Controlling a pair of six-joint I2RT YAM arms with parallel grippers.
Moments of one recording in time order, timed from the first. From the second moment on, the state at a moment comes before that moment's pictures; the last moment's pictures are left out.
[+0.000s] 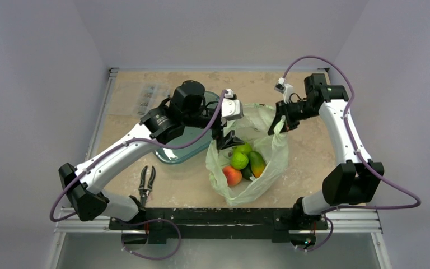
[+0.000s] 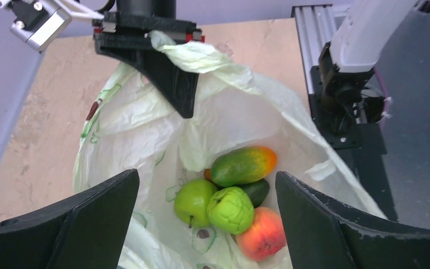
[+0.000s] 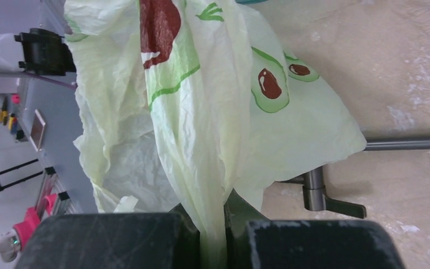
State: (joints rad) left arm -0.83 1.42 1.46 -0.41 0.62 0.36; right arm 0.02 1.49 1.49 -1.31 -0.78 -0.37
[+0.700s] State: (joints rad) left arm -0.96 1.70 1.72 -0.44 0.52 -0.10; right arm 0.02 1.46 1.36 -1.11 -0.96 -0.10
